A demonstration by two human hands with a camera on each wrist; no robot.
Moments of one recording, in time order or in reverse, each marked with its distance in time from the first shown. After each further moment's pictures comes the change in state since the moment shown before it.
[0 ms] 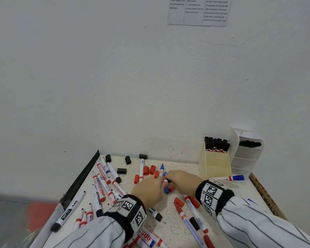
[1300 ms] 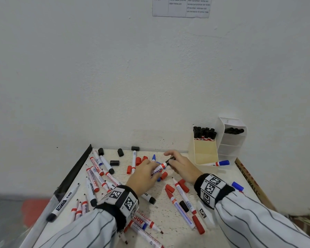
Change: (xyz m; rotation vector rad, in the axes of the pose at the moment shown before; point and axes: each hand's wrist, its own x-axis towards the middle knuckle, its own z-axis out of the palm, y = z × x) left_hand -0.012 0.017 -0.010 -0.354 0.205 0.065; right_hand -0.038 0.001 0.002 0.867 0.423 0.159
